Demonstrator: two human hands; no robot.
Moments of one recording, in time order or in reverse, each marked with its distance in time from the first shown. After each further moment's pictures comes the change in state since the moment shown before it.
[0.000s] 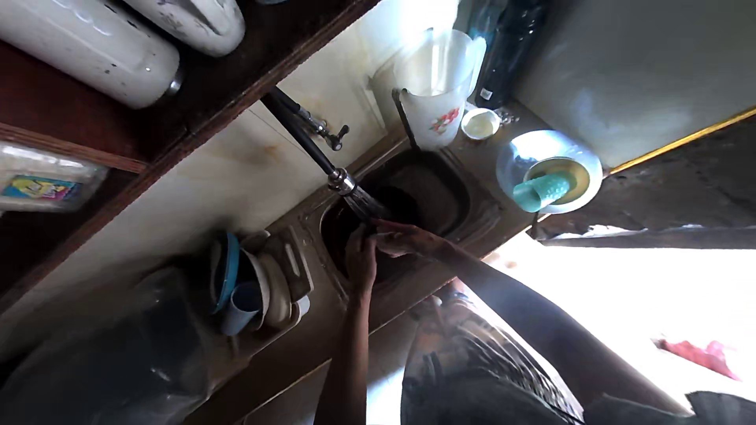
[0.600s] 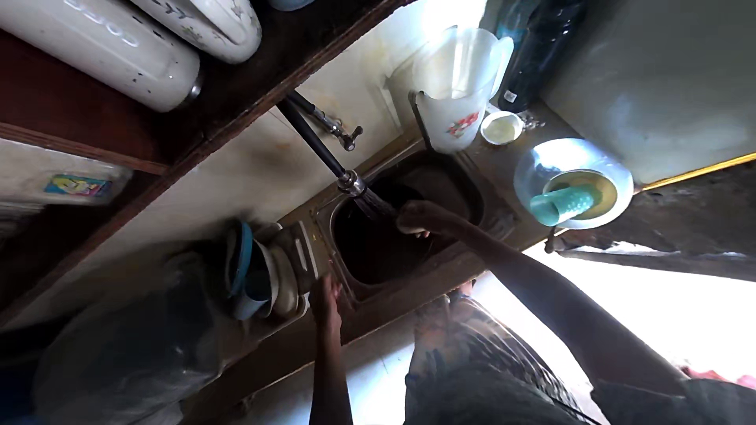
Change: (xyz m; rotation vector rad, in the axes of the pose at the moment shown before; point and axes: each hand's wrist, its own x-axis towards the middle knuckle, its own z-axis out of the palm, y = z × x) left_hand -0.035 -0.044 -0.061 -0.326 0.318 -0.449; right_hand 0.026 -0.030 -0.057 -0.329 0.098 0.174
